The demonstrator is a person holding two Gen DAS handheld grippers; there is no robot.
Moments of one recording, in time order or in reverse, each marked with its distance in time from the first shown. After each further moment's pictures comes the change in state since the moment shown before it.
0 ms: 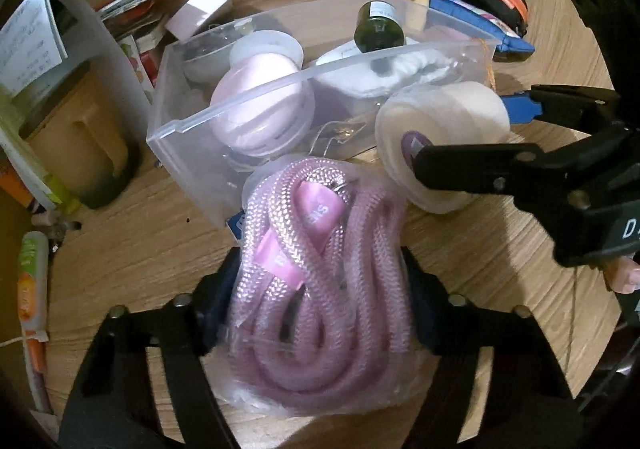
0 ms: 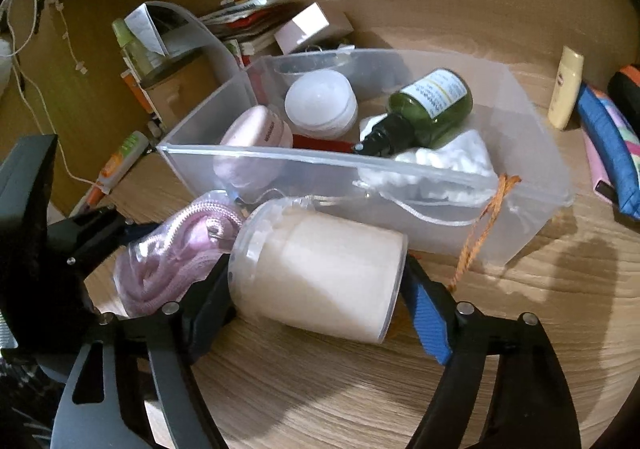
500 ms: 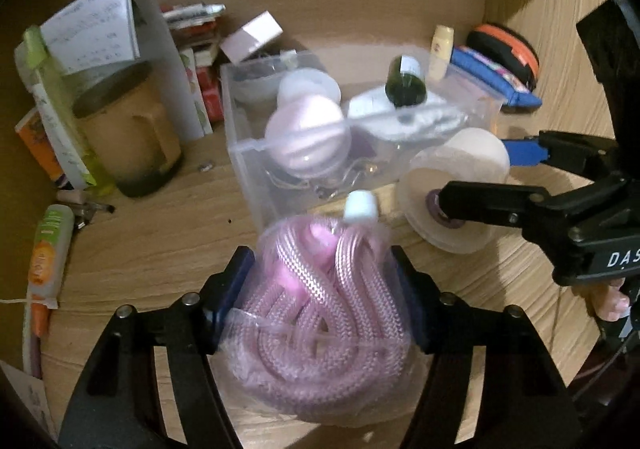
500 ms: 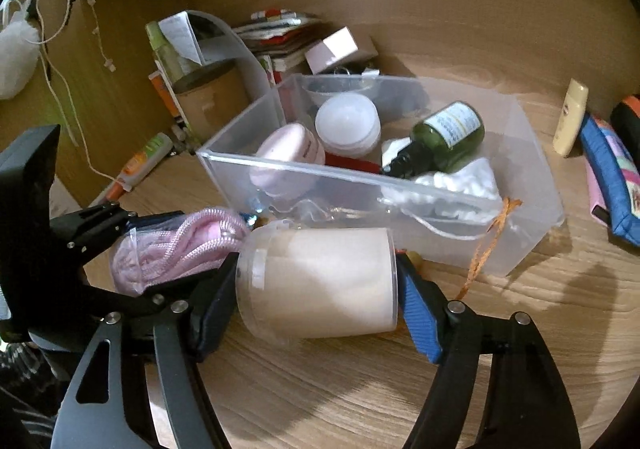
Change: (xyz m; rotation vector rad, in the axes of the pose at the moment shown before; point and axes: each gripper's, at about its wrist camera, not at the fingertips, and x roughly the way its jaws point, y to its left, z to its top) left arm -0.039 0.010 -0.010 -0.128 -0.130 0.029; right arm -0.020 0.019 -0.001 -0.060 -0.049 0.020
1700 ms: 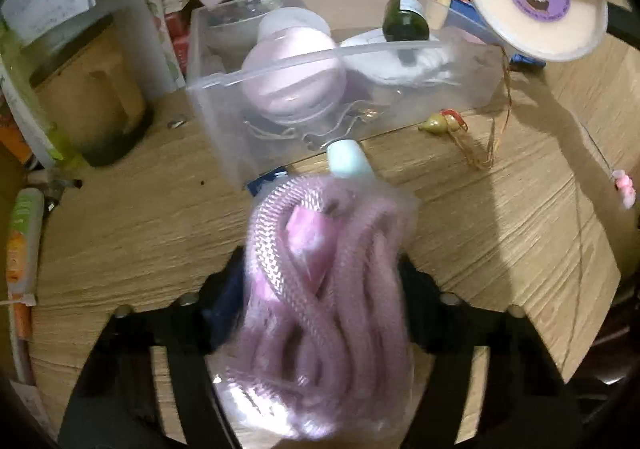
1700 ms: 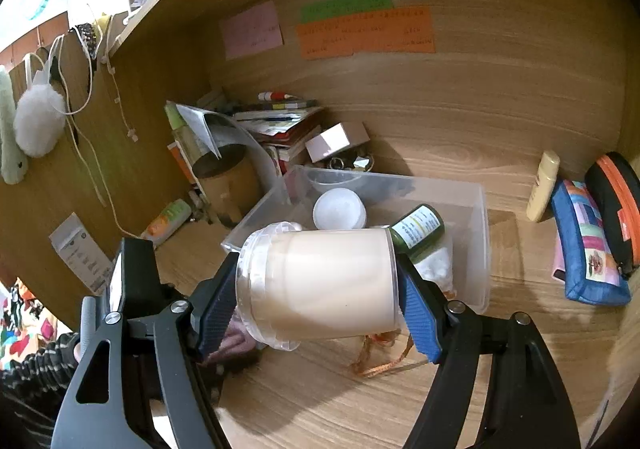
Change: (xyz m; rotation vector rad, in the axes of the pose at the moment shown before) left arm 0.035 0.005 -0.012 0.013 0.182 -0.059; right arm -0.055 -0.015 0.045 0.011 -0.155 0.045
